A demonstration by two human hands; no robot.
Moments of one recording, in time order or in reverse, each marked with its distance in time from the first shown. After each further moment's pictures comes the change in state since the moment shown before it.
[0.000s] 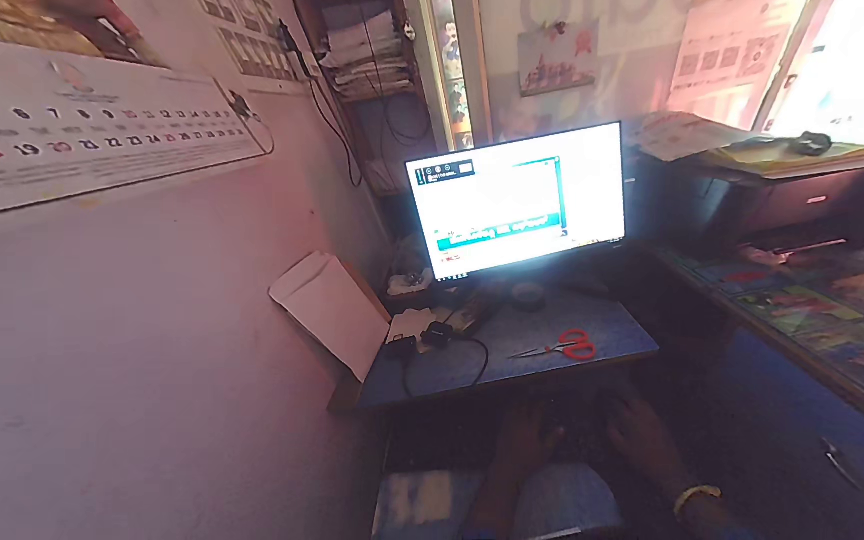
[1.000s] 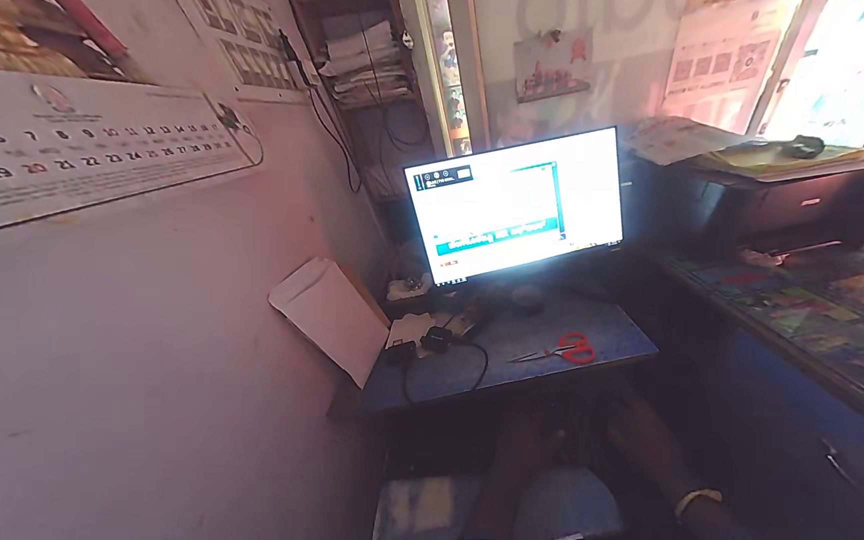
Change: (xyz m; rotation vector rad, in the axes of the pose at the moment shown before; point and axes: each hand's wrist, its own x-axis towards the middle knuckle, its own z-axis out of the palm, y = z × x) left_hand 0.000 0.003 -0.006 -0.005 -0.029 -0.025; right_hand 0.002 -0.004 -0.005 -0.033 -0.029 0.041
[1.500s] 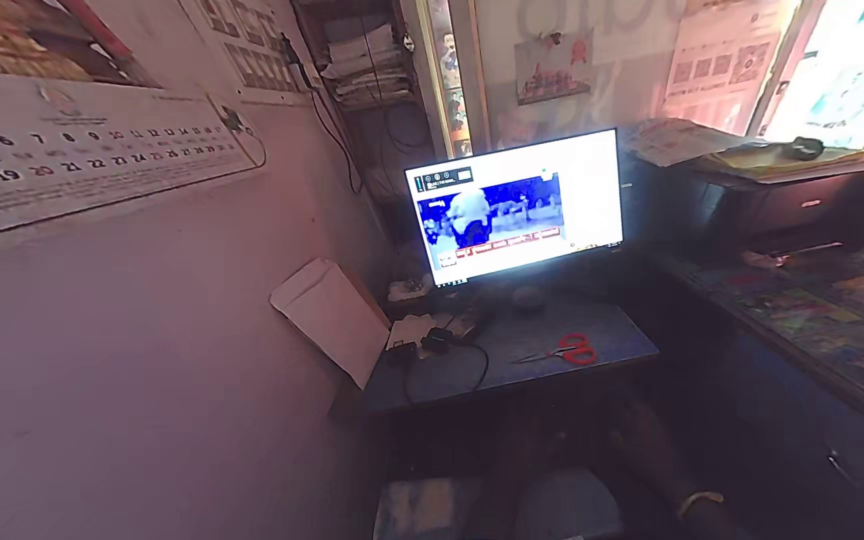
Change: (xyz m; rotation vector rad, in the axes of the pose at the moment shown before) left_hand -0.003 -0.001 0.001 -0.016 0.052 0.029; right_hand 0.000 0.003 0.000 -0.003 -0.023 -0.006
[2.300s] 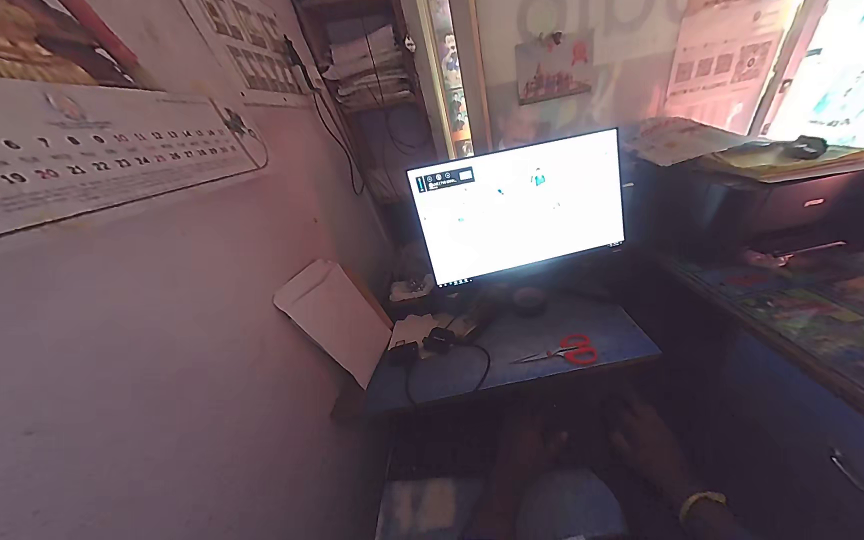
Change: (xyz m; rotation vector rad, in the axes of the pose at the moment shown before) left_hand 0.000 0.000 -0.003 -0.025 -0.040 -0.015; right_hand -0.003 -0.002 -0.003 0.027 0.010 0.004
